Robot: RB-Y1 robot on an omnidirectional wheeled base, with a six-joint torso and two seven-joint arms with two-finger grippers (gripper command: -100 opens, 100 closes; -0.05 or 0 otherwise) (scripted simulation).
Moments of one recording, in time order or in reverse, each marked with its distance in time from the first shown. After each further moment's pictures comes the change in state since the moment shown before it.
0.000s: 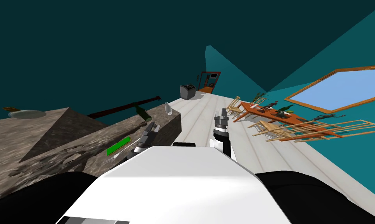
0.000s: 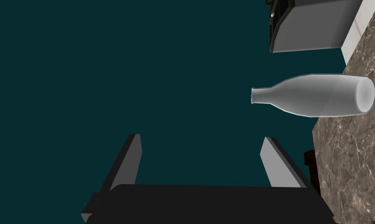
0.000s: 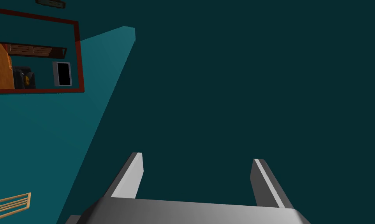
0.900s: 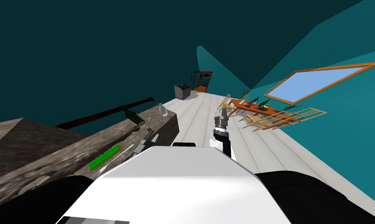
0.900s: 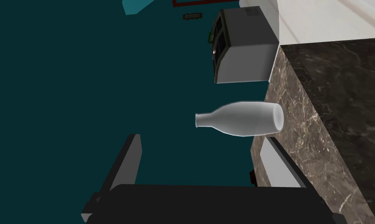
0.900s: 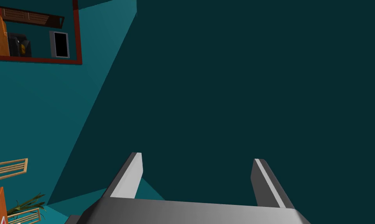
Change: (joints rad) left arm 0.223 0.089 0.010 -0.001 -0.017 0.005 0.097; right arm 0.000 0.000 0.000 0.000 0.000 0.000 0.000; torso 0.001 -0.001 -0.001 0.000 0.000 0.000
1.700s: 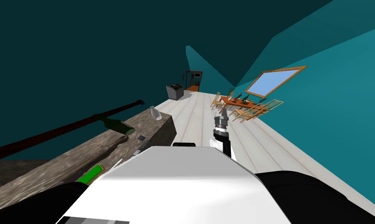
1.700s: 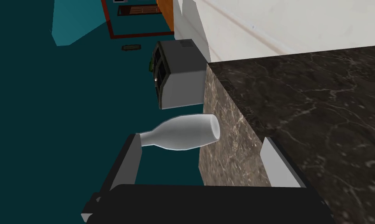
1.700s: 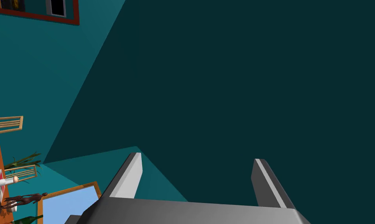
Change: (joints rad) left arm 0.217 0.085 0.064 0.032 -0.015 0.041 0.118; right arm 0.000 0.000 0.000 0.000 0.000 0.000 0.000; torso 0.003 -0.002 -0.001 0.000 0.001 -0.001
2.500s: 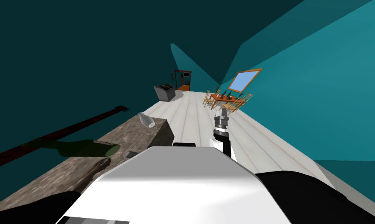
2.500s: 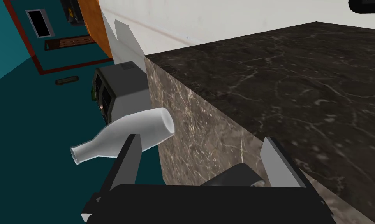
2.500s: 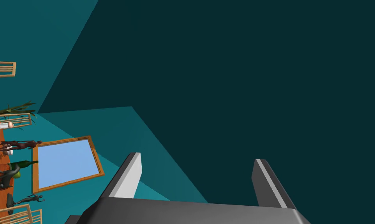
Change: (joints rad) left arm 0.217 0.060 0.126 0.064 -0.017 0.053 0.118; right arm 0.000 0.000 0.000 0.000 0.000 0.000 0.000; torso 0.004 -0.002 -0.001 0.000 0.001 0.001
